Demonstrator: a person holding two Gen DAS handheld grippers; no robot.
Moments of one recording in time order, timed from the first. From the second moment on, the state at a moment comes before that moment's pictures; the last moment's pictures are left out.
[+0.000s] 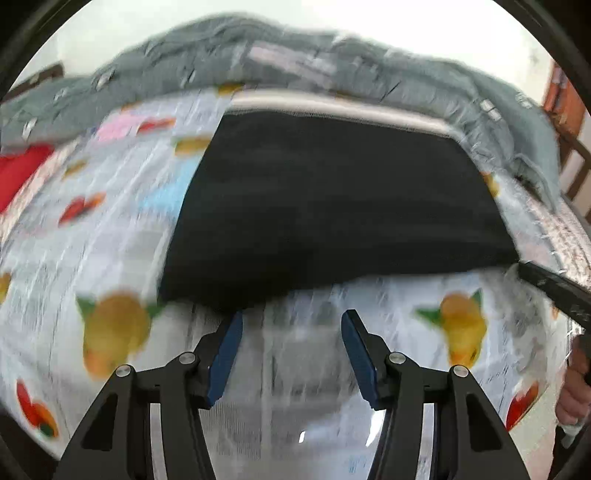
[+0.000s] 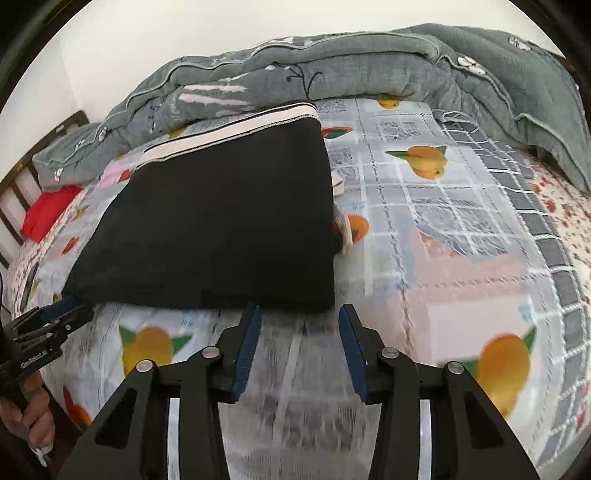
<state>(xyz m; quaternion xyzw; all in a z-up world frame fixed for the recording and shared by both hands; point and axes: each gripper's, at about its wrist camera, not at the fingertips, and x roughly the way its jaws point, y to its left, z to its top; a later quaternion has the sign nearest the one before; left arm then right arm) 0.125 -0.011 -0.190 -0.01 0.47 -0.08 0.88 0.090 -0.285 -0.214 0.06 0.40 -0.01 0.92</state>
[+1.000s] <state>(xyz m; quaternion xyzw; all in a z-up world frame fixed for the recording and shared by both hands) -0.027 -0.039 -0.037 0.00 0.31 -0.05 0.95 -0.077 -0.265 -0.090 0.01 0.28 -0.08 0.96</state>
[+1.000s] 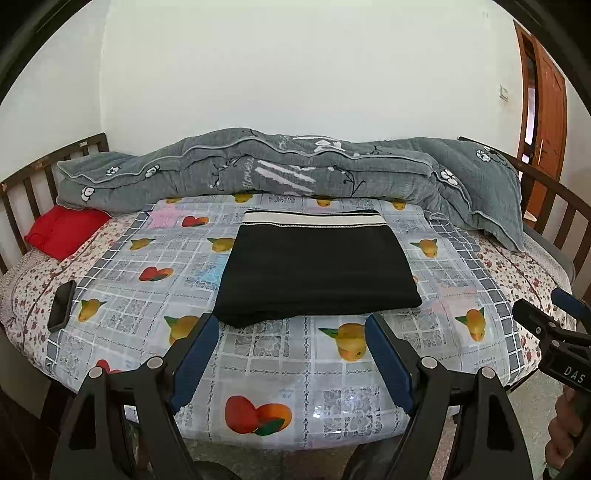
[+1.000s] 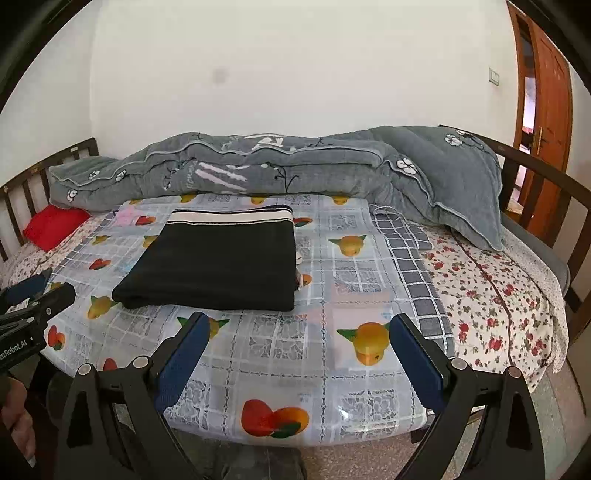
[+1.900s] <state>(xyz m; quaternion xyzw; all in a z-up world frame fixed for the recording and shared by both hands) -0.032 -0.031 -0.038 0.01 0.29 -0.05 0.95 -0.080 -0.264 -0.092 0.03 0.27 -0.09 0.96</state>
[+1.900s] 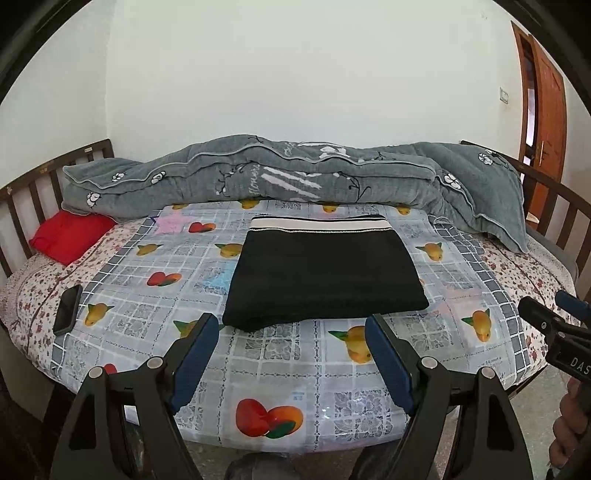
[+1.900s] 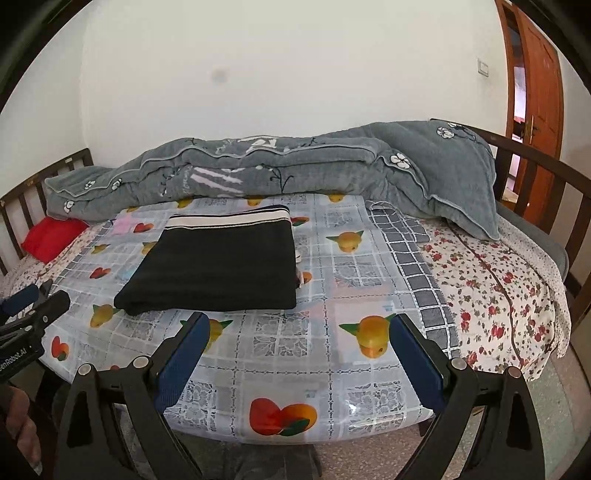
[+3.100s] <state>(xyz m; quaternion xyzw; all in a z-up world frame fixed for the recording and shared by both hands) -0.036 -0.024 -0.039 0.01 0.29 -0.04 0.96 -0.083 -0.259 -0.089 0.03 0.27 -0.08 0.96</state>
